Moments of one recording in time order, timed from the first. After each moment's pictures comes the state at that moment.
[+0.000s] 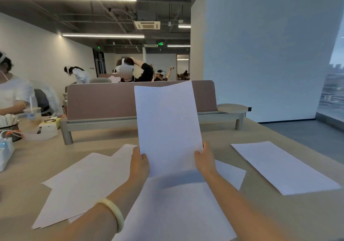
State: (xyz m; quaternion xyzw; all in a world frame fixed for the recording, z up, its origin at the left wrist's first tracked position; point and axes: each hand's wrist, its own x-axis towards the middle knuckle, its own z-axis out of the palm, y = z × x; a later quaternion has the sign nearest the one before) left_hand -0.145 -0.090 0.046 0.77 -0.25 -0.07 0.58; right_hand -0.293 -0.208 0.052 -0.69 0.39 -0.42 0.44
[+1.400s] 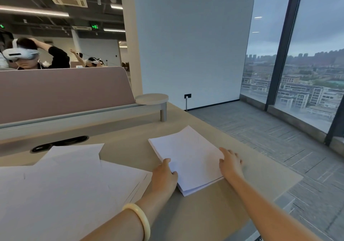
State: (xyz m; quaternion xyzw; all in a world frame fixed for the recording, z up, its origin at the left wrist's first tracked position) left_hand -0.408 -0.332 -0.019 0.77 -0.52 -0.20 0.33; right_hand -0.598 -0.447 -0.029 -0.71 0.66 -0.24 0.10
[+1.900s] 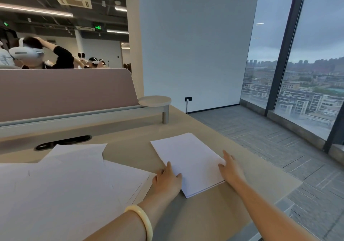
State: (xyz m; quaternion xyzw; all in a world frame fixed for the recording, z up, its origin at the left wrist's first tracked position) left_hand -0.413 -0.327 -0.013 0.80 -0.50 -0.23 0.24; right_hand -0.600 -0.433 -0.021 -0.70 0.64 -0.25 0.19
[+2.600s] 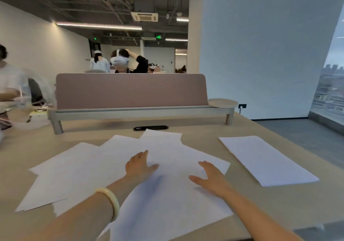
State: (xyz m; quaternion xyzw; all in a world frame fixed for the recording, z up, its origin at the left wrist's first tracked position) left_hand -0.174 -0.096 0.016 0.89 -0.41 -0.06 0.19; right_hand -0.388 -0.224 -0.006 -0.87 0.39 -0.12 0.27
